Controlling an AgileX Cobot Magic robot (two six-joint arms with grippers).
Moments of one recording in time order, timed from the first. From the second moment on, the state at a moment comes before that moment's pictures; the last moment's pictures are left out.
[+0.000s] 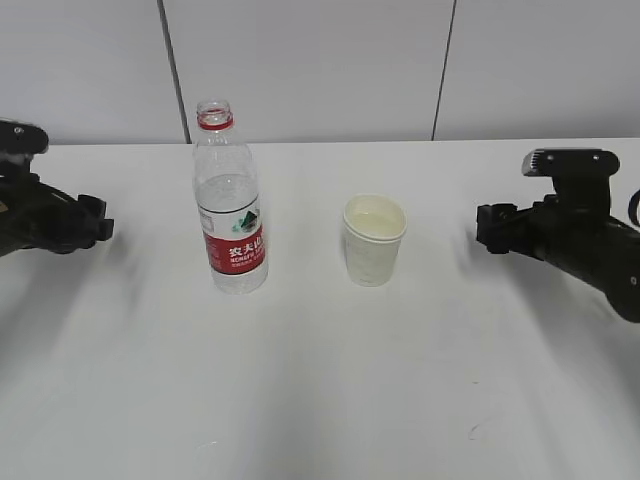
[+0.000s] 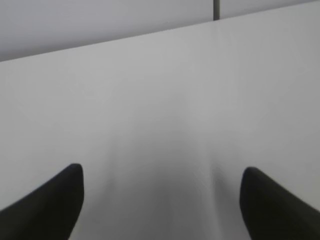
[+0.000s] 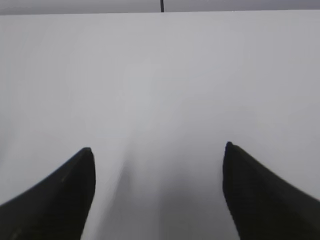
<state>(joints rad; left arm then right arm) -0.11 1.85 -0.76 -0.22 -0.52 0.33 0.04 2.02 -0.81 0.01 -0.68 0.03</state>
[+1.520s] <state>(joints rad) -0.01 1.71 -1.31 0.12 1.11 0.09 0.04 1.89 -1.49 0.01 1.06 -0.04</state>
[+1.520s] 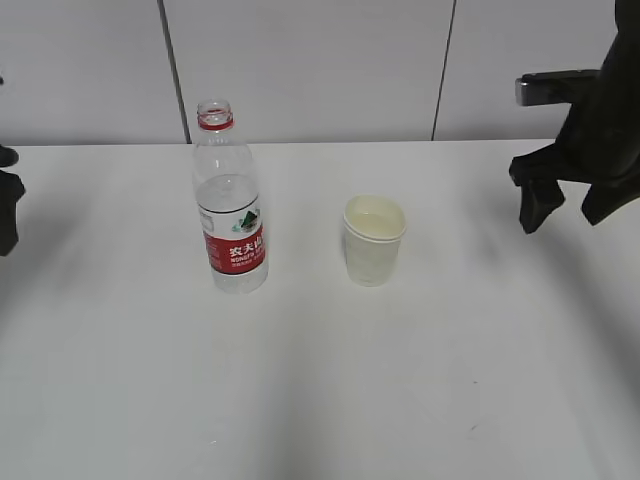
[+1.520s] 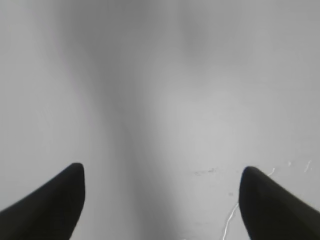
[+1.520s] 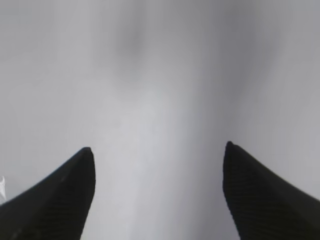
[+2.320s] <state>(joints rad) -0.01 1.17 -0.99 0.10 1.16 0.07 0.04 1.44 -1.15 0.02 1.09 -0.07</state>
